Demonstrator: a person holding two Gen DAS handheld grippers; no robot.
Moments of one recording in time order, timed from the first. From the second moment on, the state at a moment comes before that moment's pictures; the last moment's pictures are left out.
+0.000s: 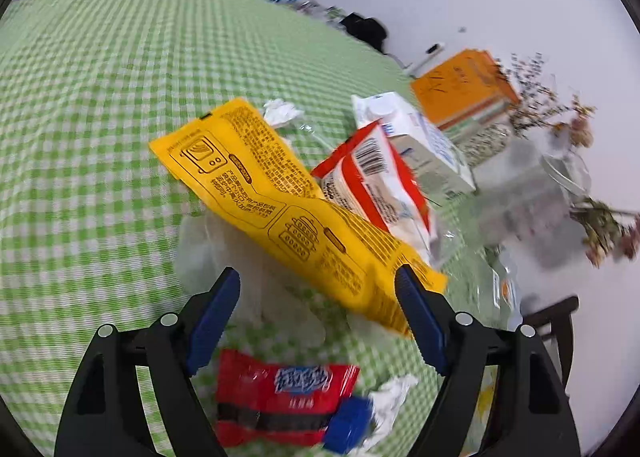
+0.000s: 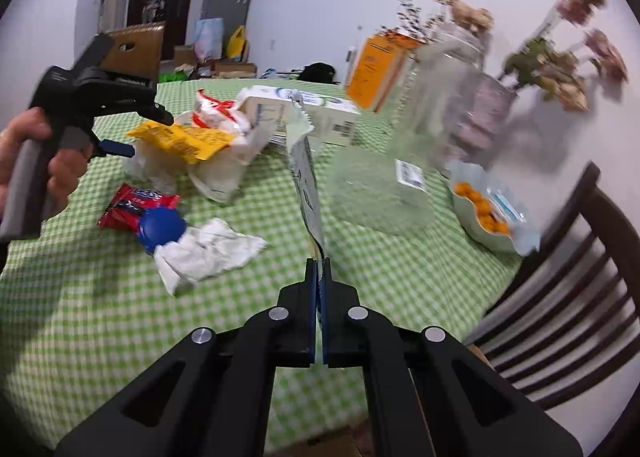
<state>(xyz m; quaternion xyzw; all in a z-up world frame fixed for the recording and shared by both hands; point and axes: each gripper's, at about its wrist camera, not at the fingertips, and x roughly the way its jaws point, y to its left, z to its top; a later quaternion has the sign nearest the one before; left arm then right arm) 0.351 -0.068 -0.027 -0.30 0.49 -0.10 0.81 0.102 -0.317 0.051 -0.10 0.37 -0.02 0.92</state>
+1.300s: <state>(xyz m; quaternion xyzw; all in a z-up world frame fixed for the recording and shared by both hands) 0.205 -0.238 0.119 -0.14 0.34 -0.27 0.89 -0.042 -0.492 0.072 0.04 0.31 -0.13 0.94</state>
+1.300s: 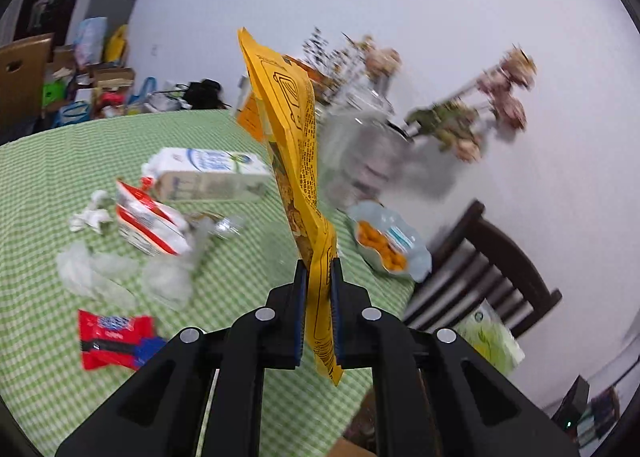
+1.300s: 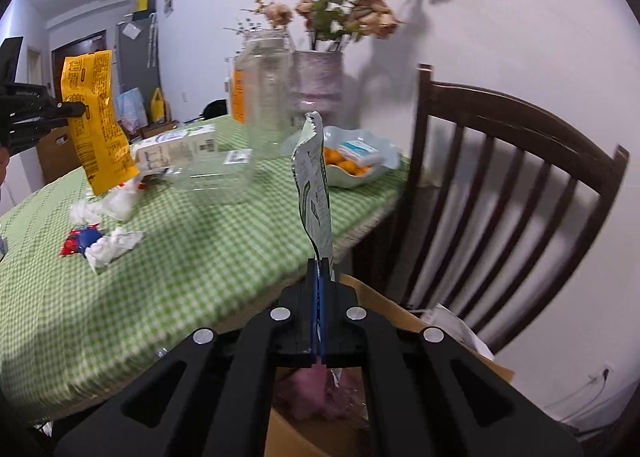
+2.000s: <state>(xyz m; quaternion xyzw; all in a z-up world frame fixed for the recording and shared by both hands) 0.125 -0.409 0.044 -0.02 0.42 -0.38 0.83 -0.085 -0.552 -0.038 0.07 0.46 -0.10 0.88</state>
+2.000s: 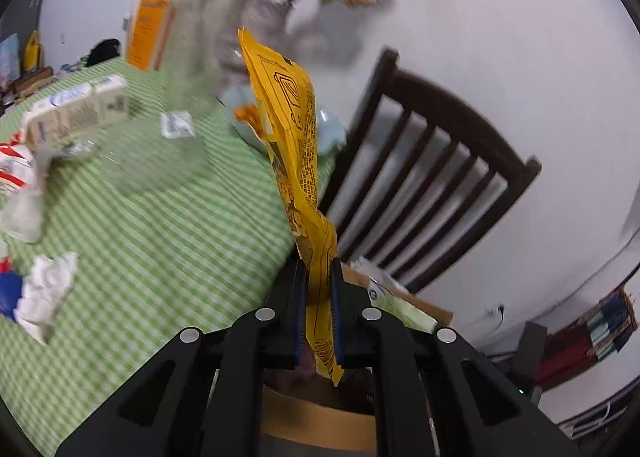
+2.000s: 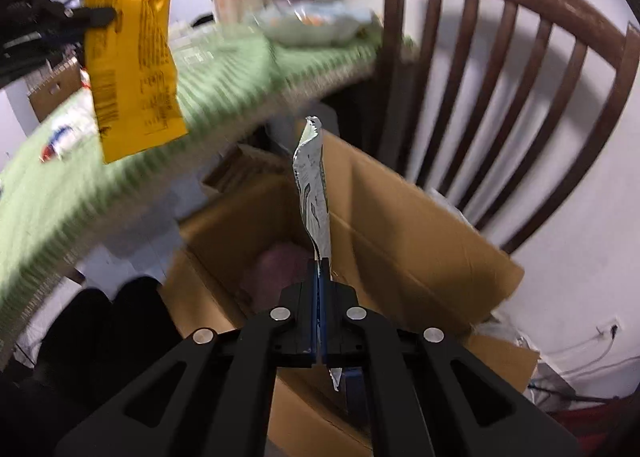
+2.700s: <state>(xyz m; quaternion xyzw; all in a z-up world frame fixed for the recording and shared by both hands) 0.111 -0.493 -0.119 0.03 0.52 -0.35 0.78 -0.104 -0.593 -0.068 0.02 0.49 -0.19 0.85</state>
